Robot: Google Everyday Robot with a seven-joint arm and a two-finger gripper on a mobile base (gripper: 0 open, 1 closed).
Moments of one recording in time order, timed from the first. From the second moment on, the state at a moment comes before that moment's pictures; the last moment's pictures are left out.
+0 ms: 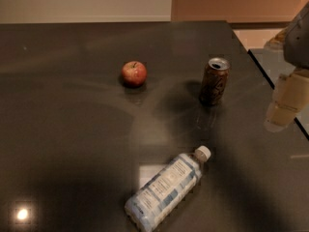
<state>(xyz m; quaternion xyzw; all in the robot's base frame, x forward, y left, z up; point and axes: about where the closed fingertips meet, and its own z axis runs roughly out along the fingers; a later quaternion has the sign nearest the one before) 0.438 -0.217 0.976 -0.60 0.78 -0.03 0.16</state>
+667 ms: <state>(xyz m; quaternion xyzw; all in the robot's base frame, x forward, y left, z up) 0.456 -0.216 0.978 -0.61 0.77 -0.03 0.17</state>
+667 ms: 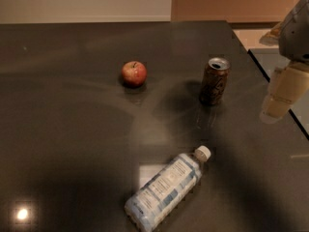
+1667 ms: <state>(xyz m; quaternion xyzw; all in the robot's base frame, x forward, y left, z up) 0.524 -0.210 0.971 -0.62 0.76 0.00 0.21</state>
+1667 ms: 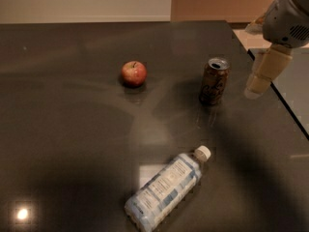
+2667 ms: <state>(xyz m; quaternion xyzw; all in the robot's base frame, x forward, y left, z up) 0.586 -0.195 0.923 -0.61 0.77 0.04 0.19</state>
